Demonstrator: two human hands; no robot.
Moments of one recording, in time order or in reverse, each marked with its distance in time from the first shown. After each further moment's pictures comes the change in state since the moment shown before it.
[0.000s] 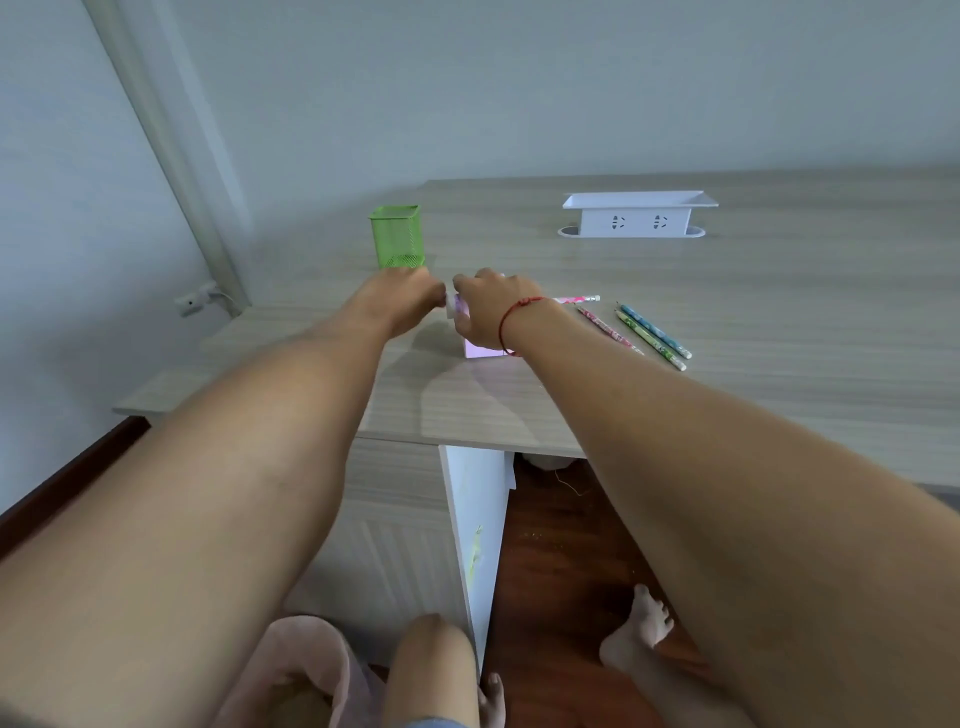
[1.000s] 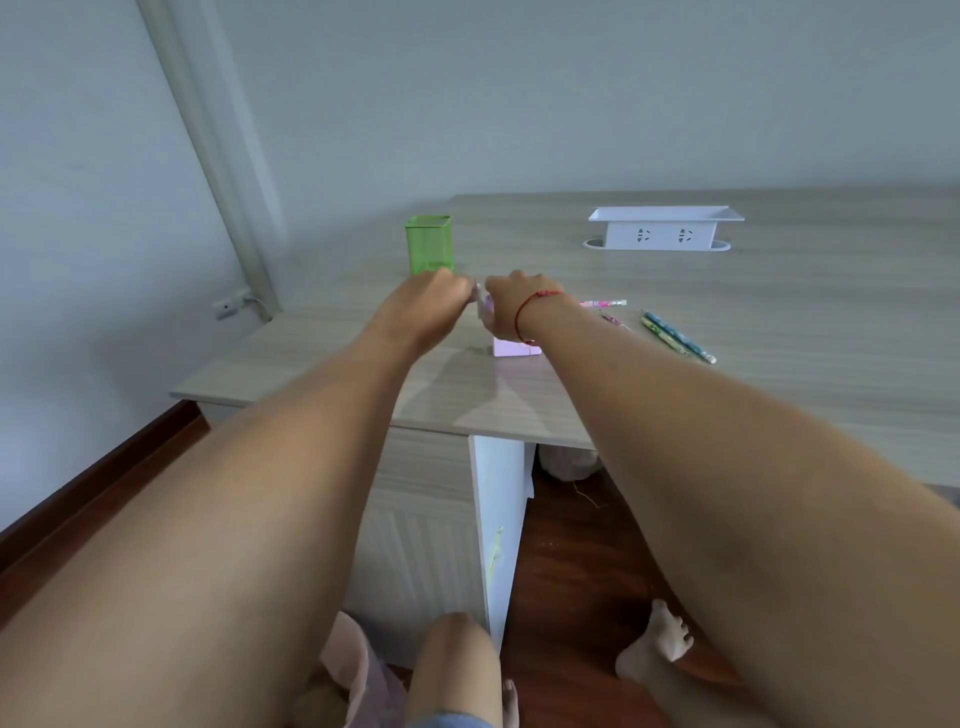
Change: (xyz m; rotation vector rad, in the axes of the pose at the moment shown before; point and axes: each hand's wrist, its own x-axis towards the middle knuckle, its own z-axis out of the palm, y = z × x) left_hand -0.035 0.010 -0.016 -0.092 0.216 0.006; right_hand 0.002 -0.009 -0.010 -0.016 -0.061 0.084
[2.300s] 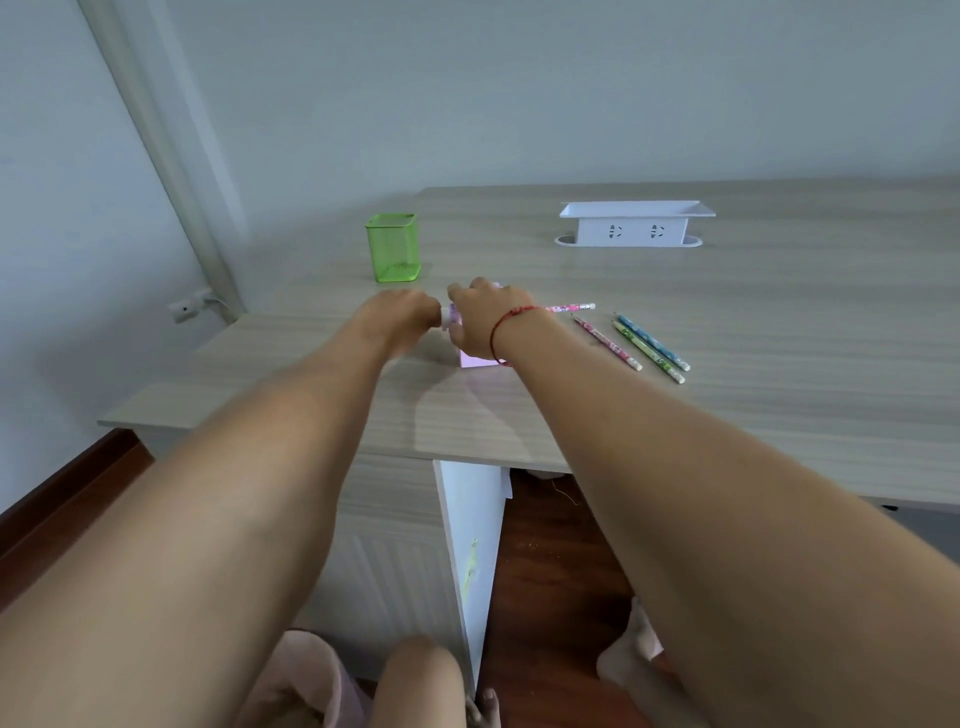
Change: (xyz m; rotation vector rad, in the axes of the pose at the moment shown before) left_hand 0.030 -0.013 0.040 0.129 -0.269 0.015; right_hand 0.009 0.007 0.012 0.013 0.013 -0.076
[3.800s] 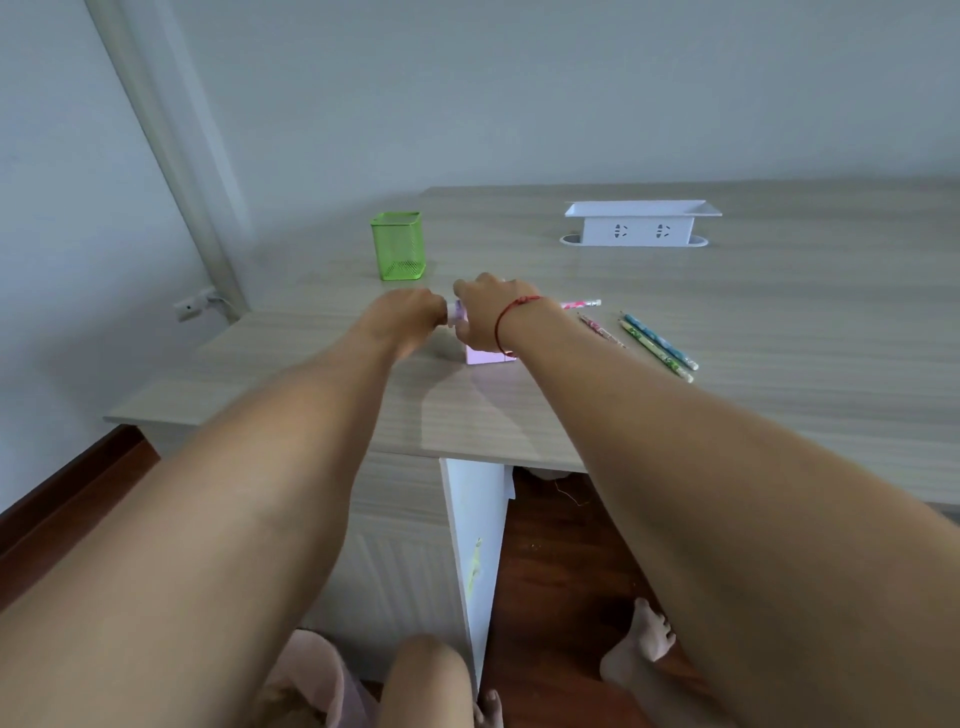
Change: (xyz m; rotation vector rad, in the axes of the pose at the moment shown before) left_hand -0.001 0.004 0.001 -0.029 0.013 -0.037; right_hand 0.000 0.000 -0.007 -0.004 -0.035 0.004
